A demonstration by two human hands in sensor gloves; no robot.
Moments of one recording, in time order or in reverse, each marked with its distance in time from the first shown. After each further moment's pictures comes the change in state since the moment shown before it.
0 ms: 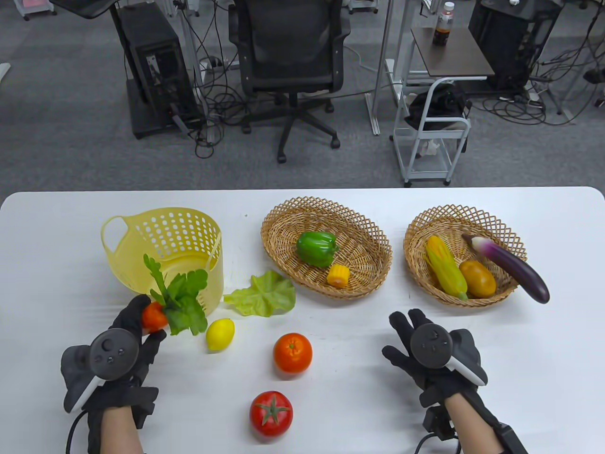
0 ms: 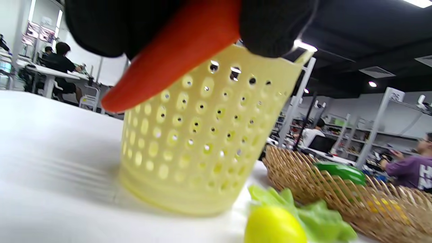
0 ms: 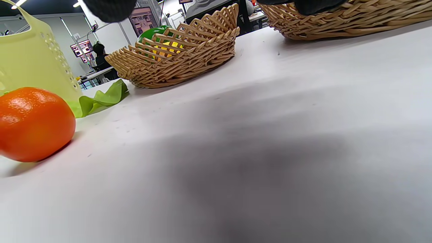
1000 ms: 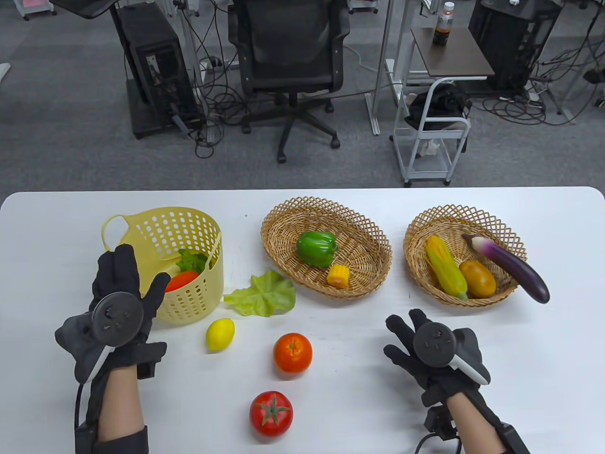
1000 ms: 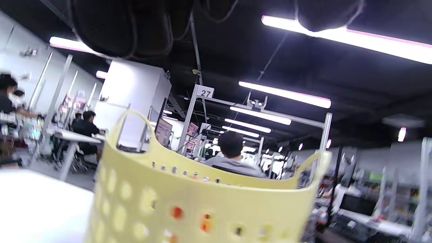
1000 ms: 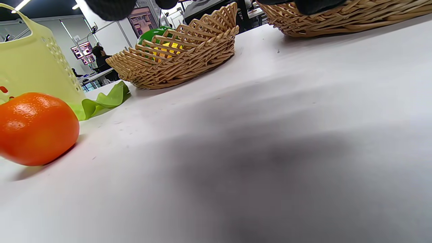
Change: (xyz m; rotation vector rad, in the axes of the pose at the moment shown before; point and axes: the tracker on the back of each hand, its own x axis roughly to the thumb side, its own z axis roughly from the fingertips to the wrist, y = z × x) left_hand 0.036 0.049 -0.017 0.279 0.069 0.045; right_hand -0.003 -0.002 0.000 0.012 0.001 -0.028
